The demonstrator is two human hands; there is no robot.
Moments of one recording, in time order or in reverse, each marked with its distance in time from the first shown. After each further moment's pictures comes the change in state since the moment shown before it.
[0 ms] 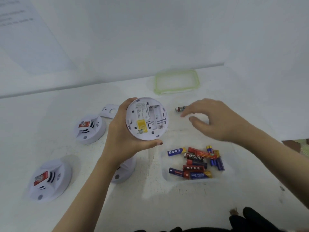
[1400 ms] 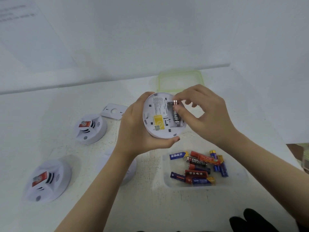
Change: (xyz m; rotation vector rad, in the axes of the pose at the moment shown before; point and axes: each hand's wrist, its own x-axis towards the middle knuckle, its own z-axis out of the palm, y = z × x) left_hand 0.029 0.014 0.023 0.160 0.123 0.301; right_hand 0.029 -0.018 0.022 0.144 0.523 -0.182
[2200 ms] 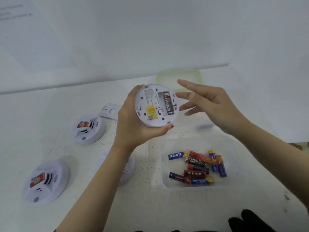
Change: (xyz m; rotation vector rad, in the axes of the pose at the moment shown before) left_hand 0.004 -0.017 0.006 -0.077 0.076 -0.176; right_hand 0.012 0.013 -0.021 0.578 -0.252 0.509
